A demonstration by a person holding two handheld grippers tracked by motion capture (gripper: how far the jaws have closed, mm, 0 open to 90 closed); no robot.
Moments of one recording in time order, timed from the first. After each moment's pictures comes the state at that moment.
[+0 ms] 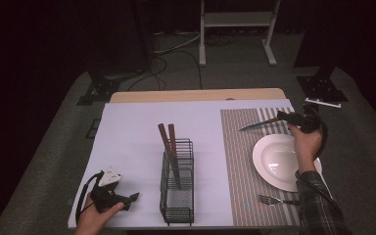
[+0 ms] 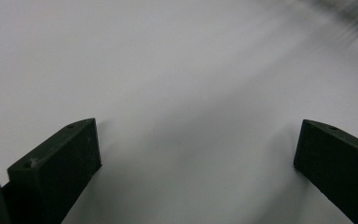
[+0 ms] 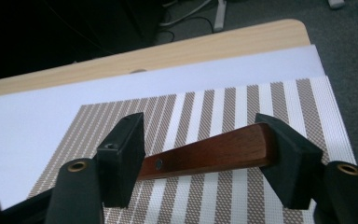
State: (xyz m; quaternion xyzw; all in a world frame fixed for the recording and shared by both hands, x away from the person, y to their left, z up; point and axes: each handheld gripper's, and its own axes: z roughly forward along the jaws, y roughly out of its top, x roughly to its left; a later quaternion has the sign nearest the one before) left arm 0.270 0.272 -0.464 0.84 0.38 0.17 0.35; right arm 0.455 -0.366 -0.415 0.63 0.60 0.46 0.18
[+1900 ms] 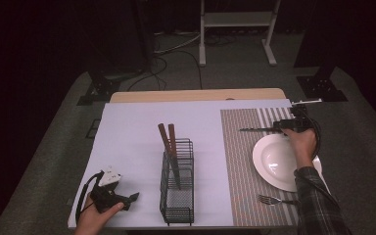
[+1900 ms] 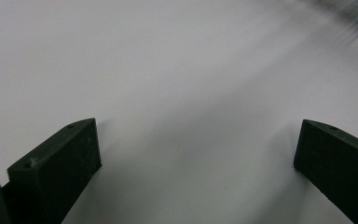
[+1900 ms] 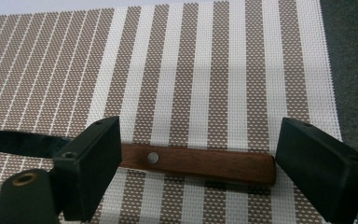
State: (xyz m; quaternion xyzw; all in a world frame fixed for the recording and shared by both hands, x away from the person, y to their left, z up) left arm 0.270 0.272 -0.464 0.84 0.38 0.17 0.35; right arm 0.481 -0.355 -0.437 0.67 0.67 0.28 0.16
